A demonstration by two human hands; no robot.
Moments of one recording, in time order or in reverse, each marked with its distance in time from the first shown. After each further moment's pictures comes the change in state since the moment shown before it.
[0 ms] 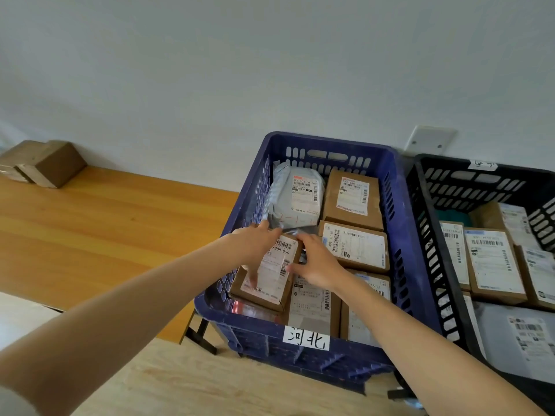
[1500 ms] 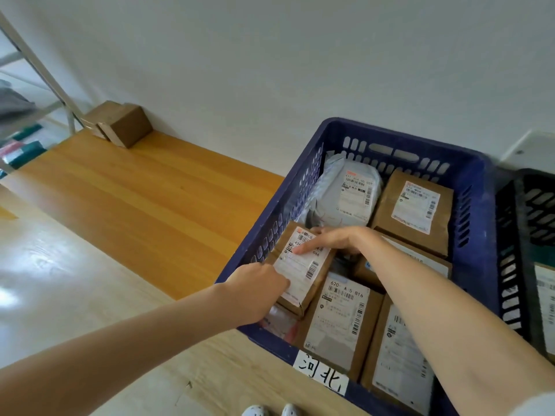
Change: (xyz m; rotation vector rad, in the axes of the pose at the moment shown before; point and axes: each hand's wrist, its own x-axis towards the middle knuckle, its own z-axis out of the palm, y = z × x) left_hand -0.055 0.019 0.049 -0.033 0.008 -0.069; right_hand 0.116 -0.009 -0.010 -0.170 -0.764 0.261
